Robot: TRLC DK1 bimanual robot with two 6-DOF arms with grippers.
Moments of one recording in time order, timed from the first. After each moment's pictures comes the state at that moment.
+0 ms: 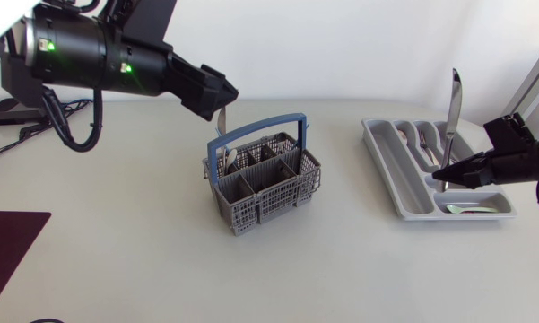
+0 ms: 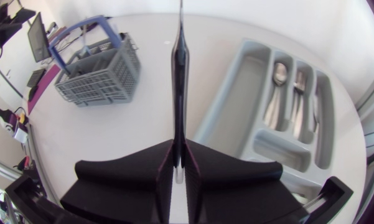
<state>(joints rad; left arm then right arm) -0.51 1.35 1.30 -0.48 0.10 0.19 -0.45 1.56 1.05 -0.68 -0.69 -0.76</state>
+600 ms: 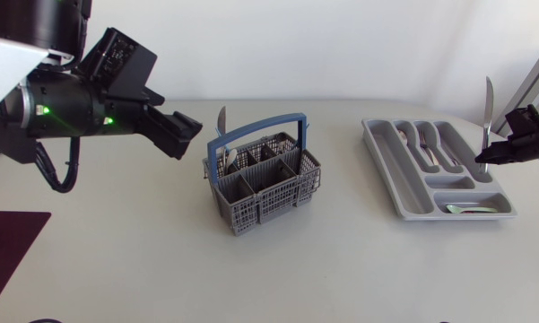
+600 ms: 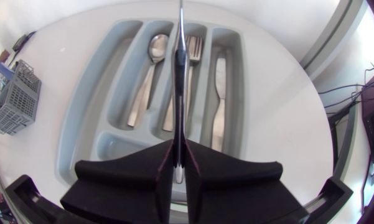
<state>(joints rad) -0.45 1.23 1.07 -0.41 -0.05 0.31 -0.61 2.08 1.58 -0.63 -0.43 -0.67</state>
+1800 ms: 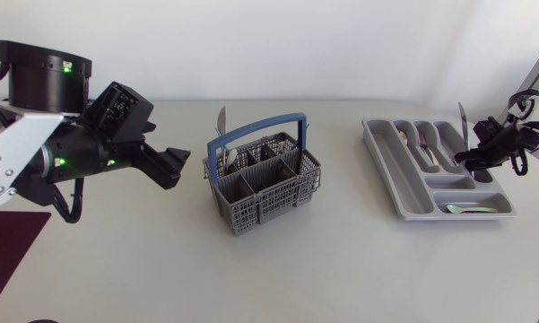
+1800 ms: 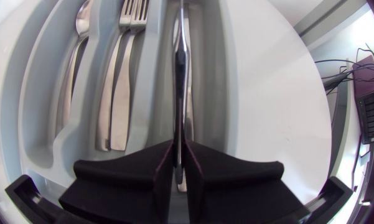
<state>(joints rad) -0.38 1.19 0.84 -0.21 -0.05 0.40 -0.53 2.45 1.96 -0.71 -0.10 -0.54</state>
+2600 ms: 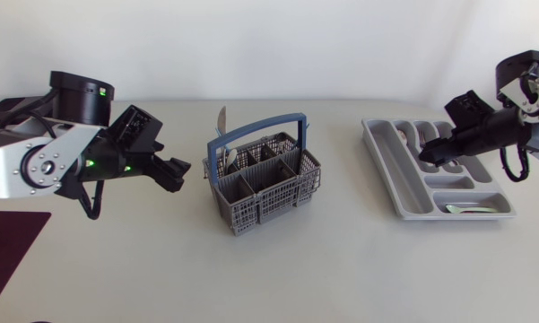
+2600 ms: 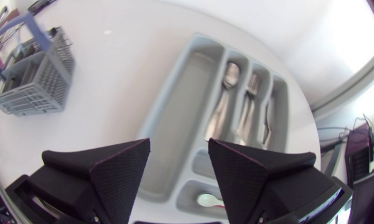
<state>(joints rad) -0.25 1.40 0.82 -0.11 0.09 0.40 -0.22 1.65 1.16 -0.48 -0.21 -0.55</state>
